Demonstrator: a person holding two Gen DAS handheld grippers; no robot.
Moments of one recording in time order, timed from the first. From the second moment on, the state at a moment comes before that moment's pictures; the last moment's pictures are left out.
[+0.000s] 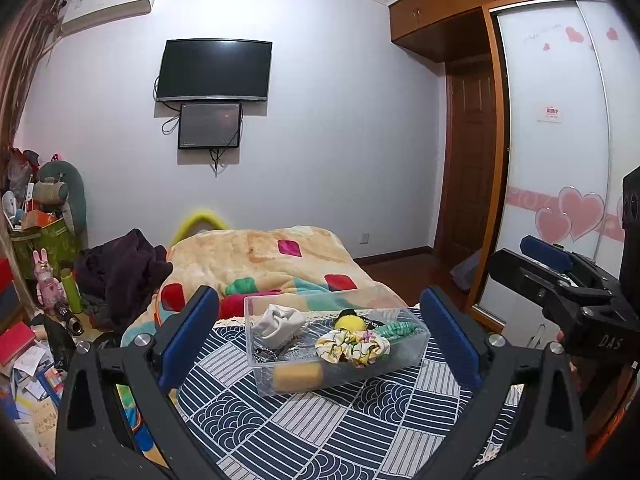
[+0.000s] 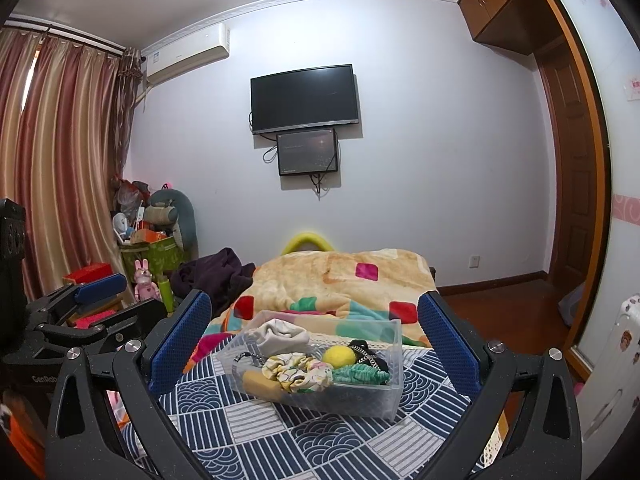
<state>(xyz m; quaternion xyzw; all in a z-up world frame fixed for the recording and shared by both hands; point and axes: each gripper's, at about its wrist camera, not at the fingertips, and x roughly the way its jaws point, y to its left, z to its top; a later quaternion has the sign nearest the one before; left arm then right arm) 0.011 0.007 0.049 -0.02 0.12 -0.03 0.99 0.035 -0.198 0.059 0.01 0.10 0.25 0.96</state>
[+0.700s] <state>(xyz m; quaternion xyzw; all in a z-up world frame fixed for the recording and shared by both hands) 0.012 0.007 0.049 -0.03 0.13 -0.04 0.99 0.035 -0.197 0.058 0.01 0.10 0.25 0.96</state>
